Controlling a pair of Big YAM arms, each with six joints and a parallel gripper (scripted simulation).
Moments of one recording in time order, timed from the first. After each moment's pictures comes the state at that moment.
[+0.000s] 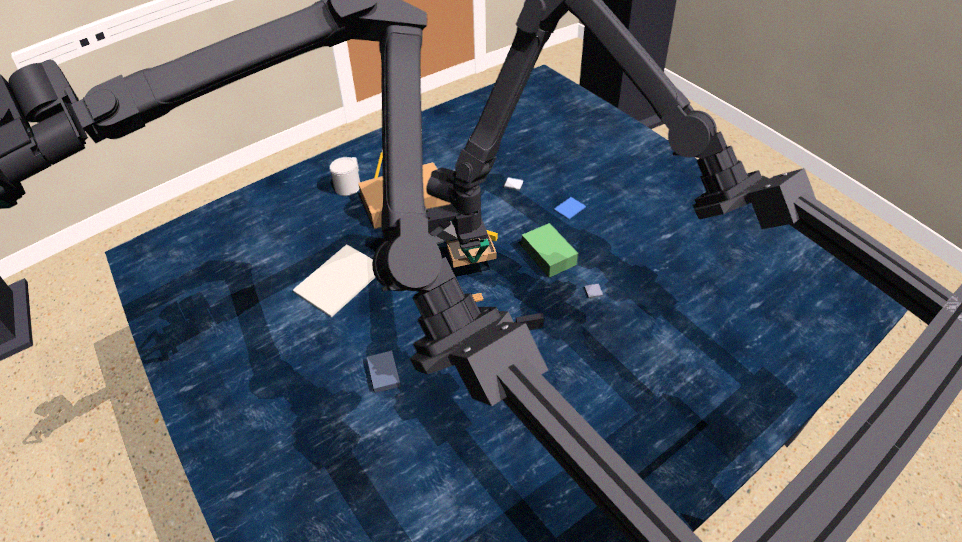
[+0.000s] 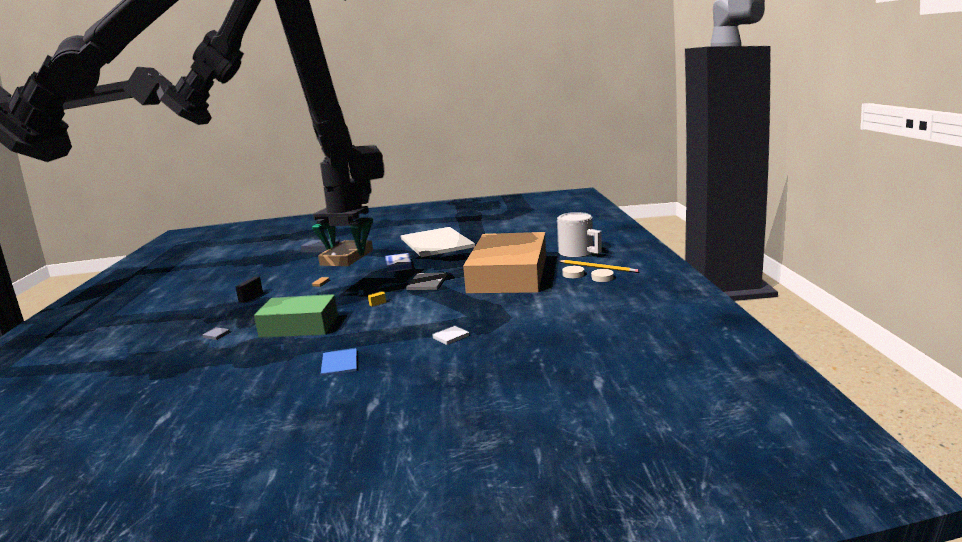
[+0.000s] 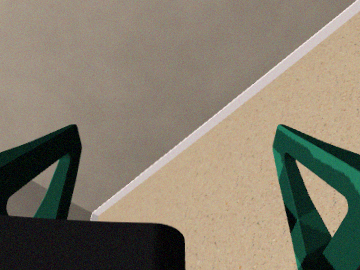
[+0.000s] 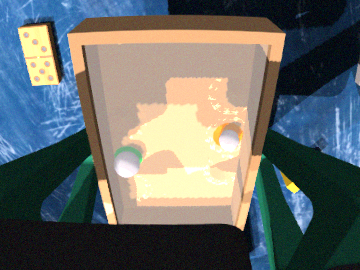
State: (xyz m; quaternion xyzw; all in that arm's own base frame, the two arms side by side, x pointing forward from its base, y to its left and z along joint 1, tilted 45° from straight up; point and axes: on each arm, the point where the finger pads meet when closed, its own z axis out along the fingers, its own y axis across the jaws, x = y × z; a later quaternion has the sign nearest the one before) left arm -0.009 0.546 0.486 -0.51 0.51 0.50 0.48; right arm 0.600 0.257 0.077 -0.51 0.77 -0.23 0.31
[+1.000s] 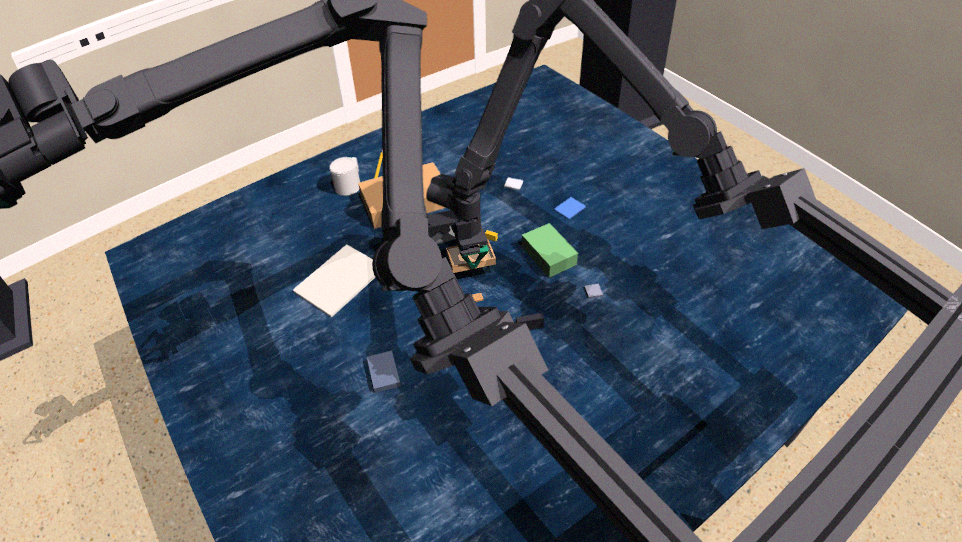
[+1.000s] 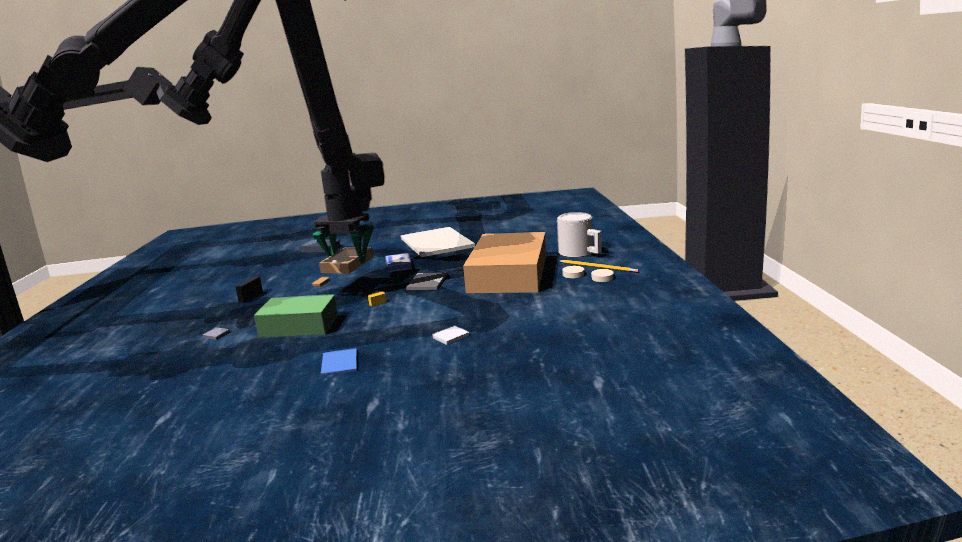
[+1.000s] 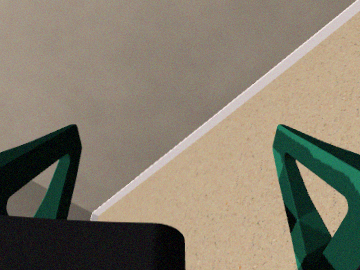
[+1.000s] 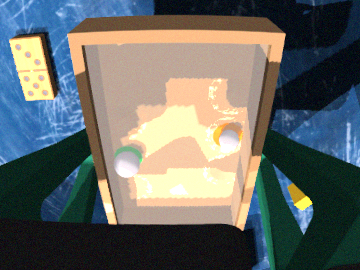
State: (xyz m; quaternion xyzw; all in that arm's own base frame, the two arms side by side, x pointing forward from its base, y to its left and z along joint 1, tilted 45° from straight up) left arm -0.009 0.546 0.486 -0.51 0.51 0.50 0.48; right arm 0.611 0.259 0.064 -0.51 0.77 -0.23 0.31
